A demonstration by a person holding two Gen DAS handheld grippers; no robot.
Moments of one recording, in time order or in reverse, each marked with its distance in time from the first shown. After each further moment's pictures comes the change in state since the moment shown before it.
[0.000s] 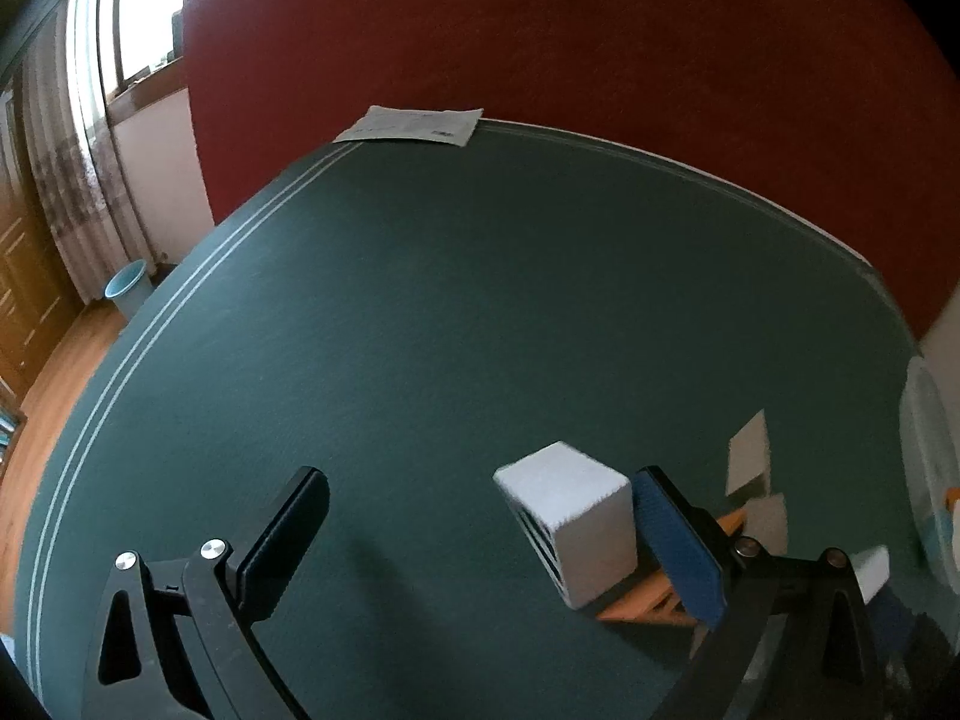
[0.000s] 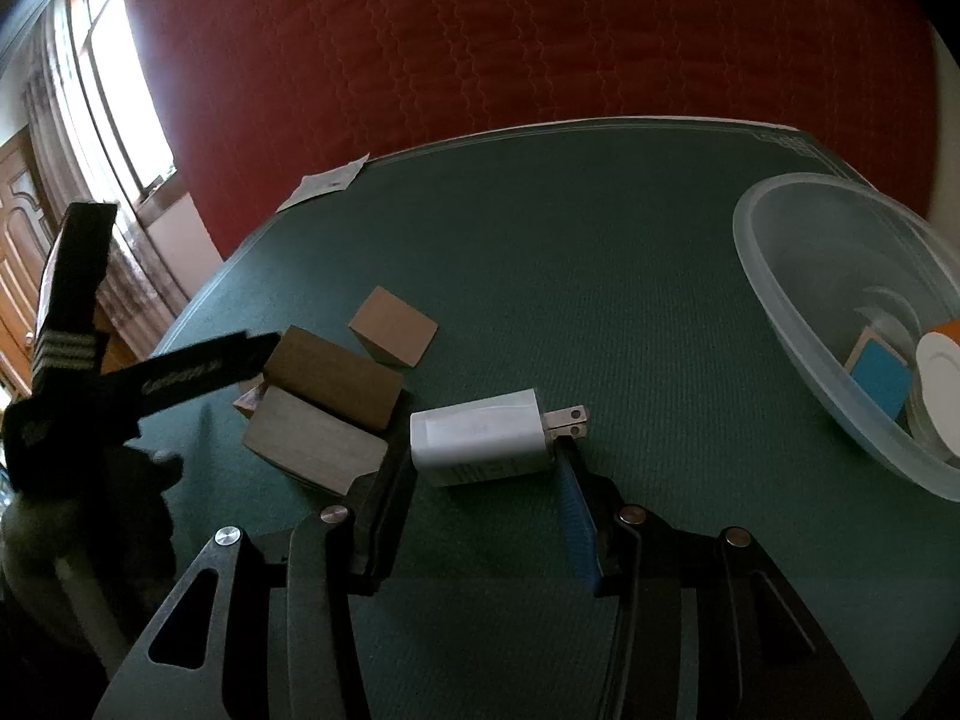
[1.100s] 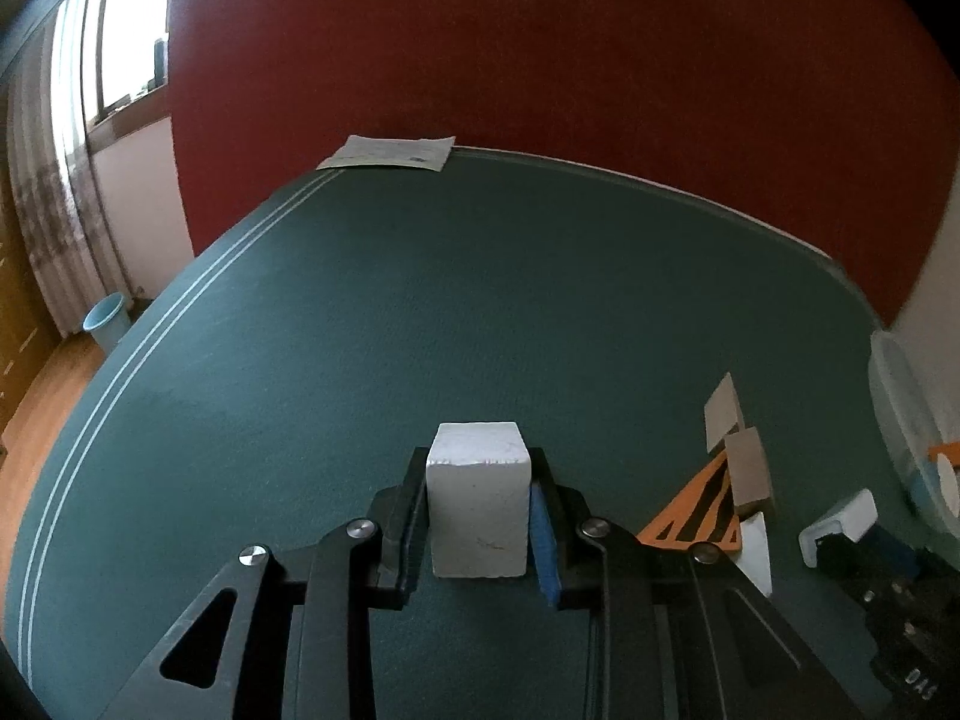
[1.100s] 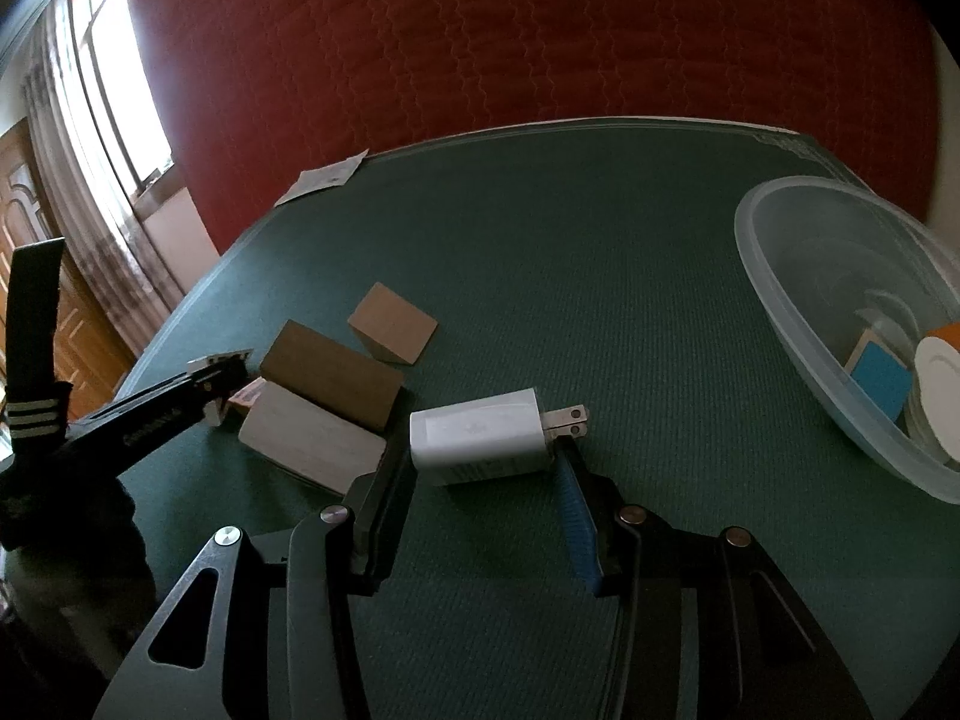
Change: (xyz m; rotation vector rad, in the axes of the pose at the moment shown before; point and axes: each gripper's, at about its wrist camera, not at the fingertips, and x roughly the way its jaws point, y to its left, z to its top) left arm -0.017 0.008 -0.019 0.046 -0.091 -0.079; right arm 0.001 0.001 -0.002 -0.011 0.003 -0.011
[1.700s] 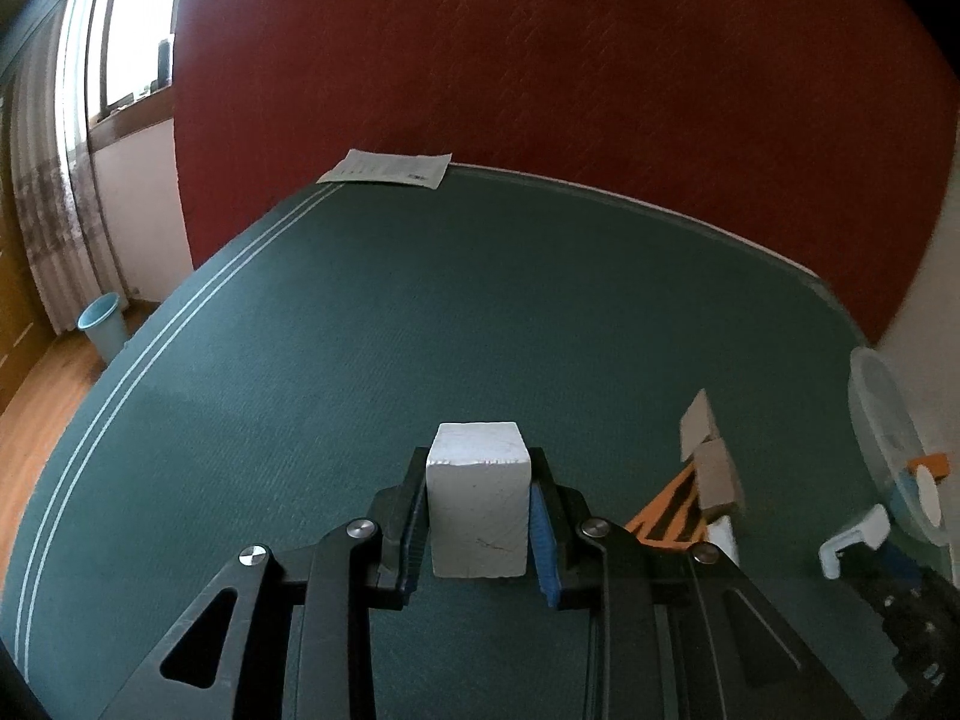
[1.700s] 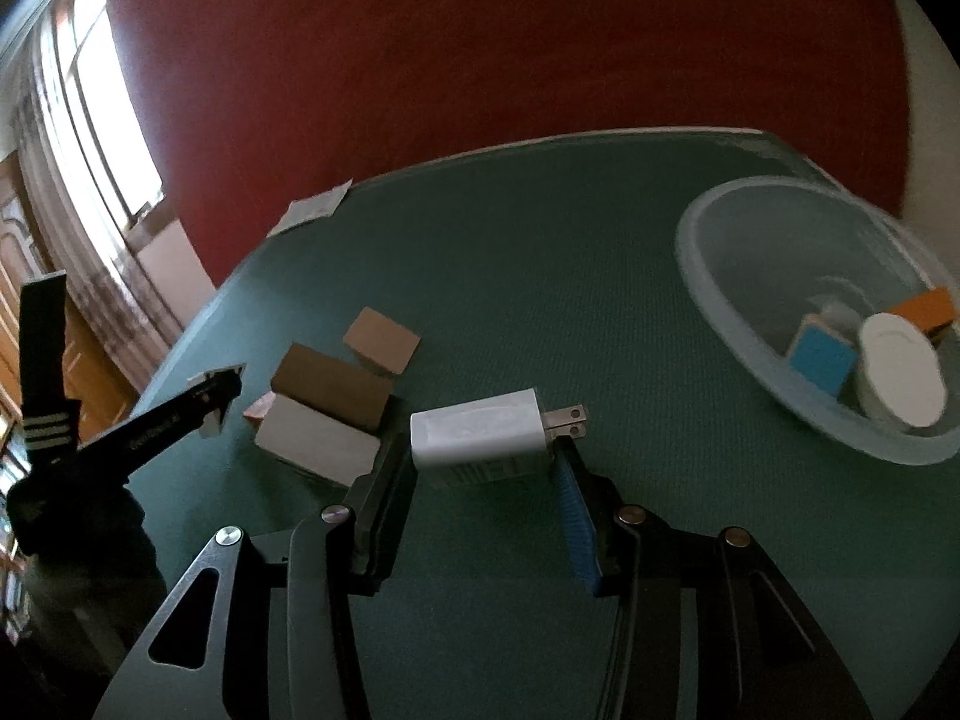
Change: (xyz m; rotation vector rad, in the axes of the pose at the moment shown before) left arm -0.018 0.003 -0.001 -0.009 -0.031 -0.035; right arm -0.033 -0.011 -0.004 0.066 -0.056 -0.015
